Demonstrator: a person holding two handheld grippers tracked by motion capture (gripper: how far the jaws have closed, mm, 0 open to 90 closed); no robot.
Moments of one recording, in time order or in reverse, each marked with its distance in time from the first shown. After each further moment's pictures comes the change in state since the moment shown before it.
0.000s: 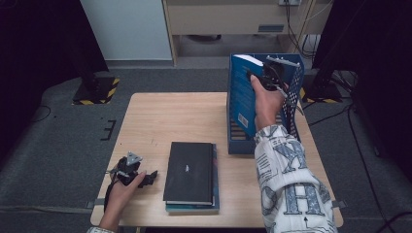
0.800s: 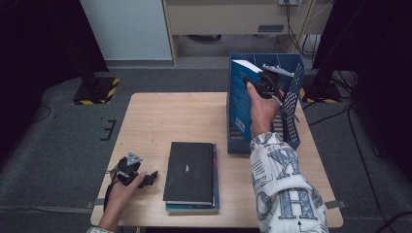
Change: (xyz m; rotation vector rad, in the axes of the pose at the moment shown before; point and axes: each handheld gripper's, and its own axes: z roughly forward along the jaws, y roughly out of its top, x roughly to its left) left arm -0.001 0.000 0.000 -0.002 -0.008 0.008; right arm 0.003 -0.025 0.006 -0.041 -0.007 -0.011
